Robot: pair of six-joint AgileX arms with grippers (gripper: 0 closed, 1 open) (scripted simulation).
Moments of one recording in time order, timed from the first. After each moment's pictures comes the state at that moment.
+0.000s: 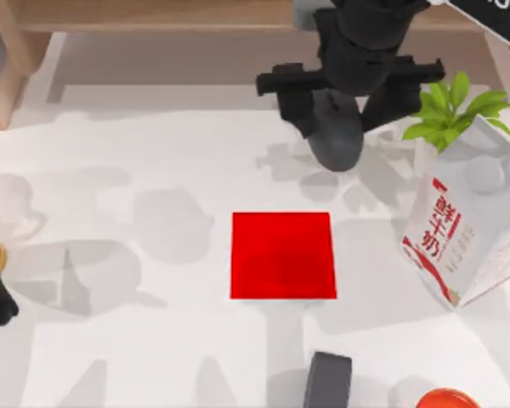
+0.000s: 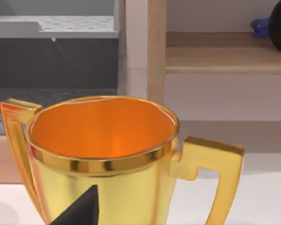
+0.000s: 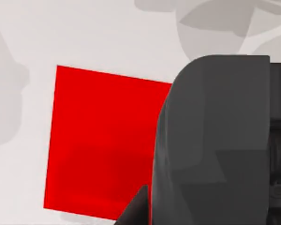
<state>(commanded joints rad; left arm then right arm) 0.00 0.00 0.00 0.00 0.00 0.00 0.56 2.21 2.17 -1.34 0.02 0.43</state>
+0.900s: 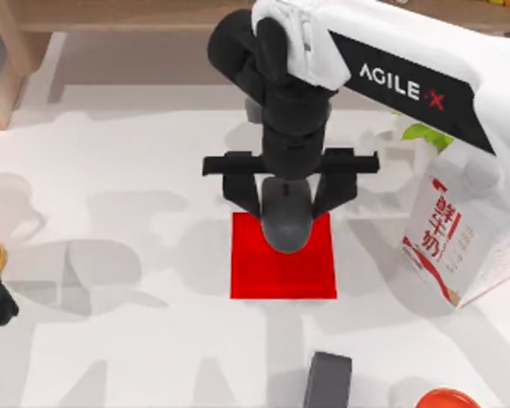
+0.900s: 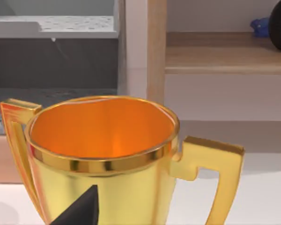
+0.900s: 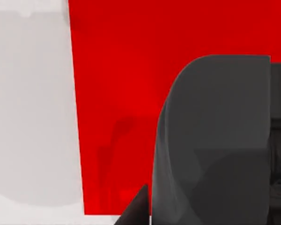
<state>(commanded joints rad) 0.00 0.00 0.00 0.00 0.00 0.00 0.68 2.38 2.14 -1.33 0.00 0.69</state>
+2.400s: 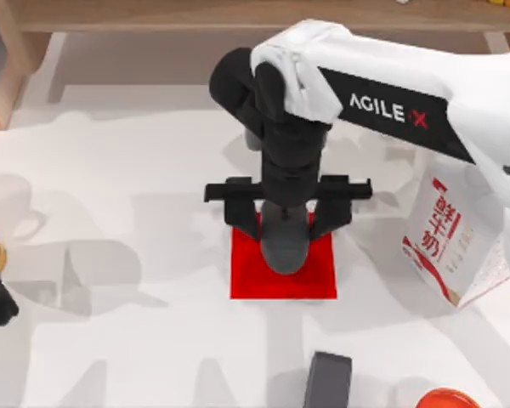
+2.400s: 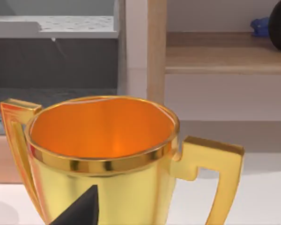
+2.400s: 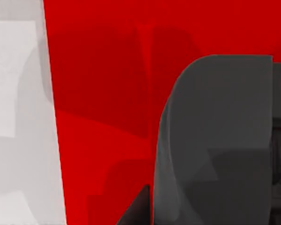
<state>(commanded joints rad) 0.00 0.00 0.00 0.00 0.00 0.00 0.69 2.40 2.00 -1.19 0.00 0.70</state>
